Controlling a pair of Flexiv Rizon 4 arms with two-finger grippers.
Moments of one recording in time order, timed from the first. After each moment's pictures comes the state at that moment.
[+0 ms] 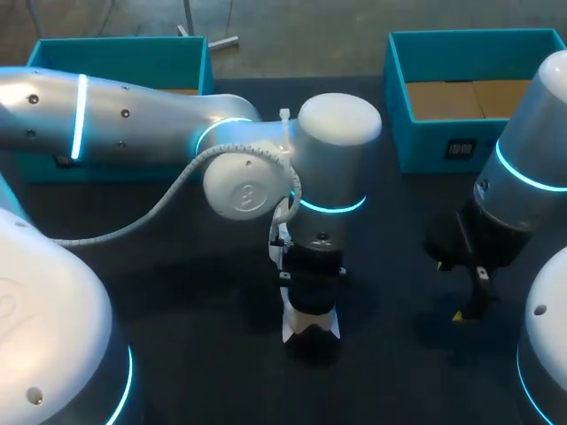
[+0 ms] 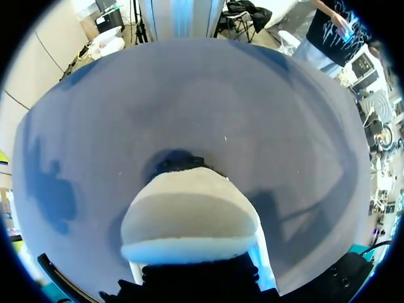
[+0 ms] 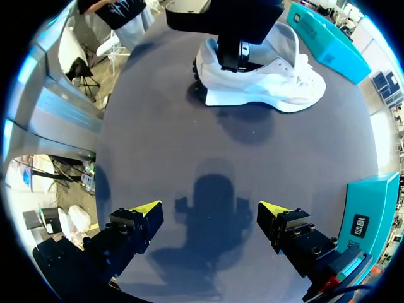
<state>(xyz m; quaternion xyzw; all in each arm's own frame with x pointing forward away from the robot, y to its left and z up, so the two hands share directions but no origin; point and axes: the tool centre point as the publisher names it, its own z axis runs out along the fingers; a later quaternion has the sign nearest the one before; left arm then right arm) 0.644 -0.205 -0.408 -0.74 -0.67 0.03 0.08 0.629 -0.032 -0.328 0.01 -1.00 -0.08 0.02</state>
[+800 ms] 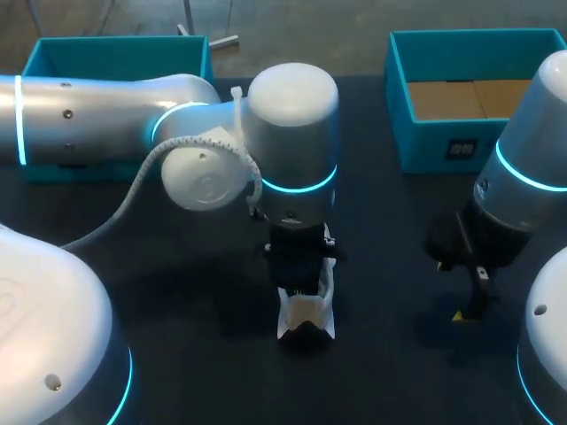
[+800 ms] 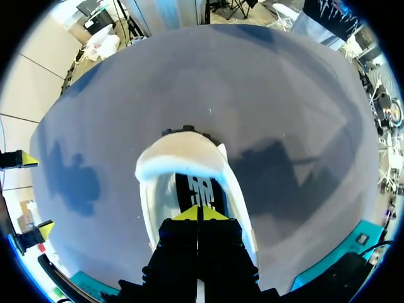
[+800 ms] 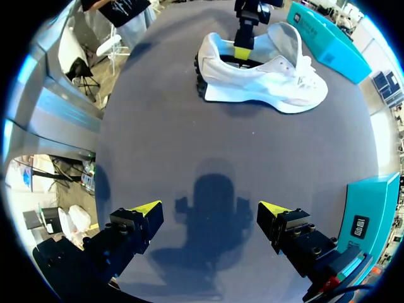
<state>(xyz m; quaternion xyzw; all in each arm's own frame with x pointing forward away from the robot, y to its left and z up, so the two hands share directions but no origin) 0.680 -0.202 -0.363 -0.77 -0.63 0.03 -0.01 0.629 -0.032 -0.328 0.01 -1.00 -0.08 0.02</state>
